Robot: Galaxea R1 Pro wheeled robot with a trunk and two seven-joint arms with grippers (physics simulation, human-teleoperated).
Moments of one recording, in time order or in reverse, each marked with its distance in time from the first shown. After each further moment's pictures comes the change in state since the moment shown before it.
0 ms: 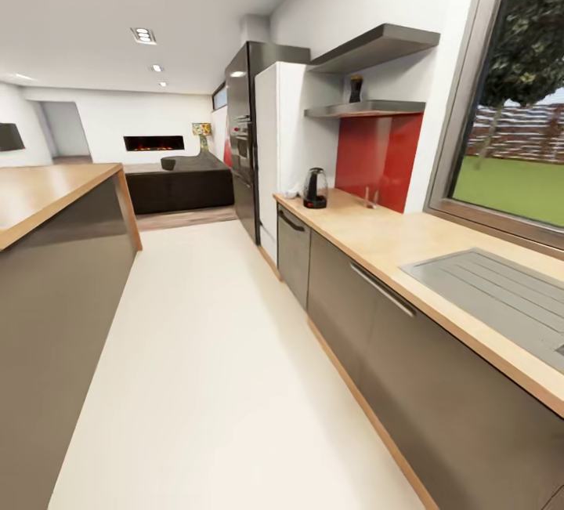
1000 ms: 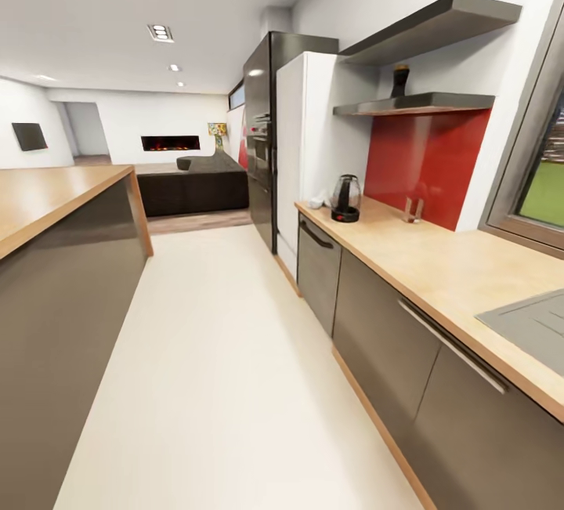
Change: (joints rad) left arm 0.000 0.000 0.002 0.000 0.000 0.000 0.000; right arm 0.000 0.000 0.007 0.062 0.032 -0.001 0.002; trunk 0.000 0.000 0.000
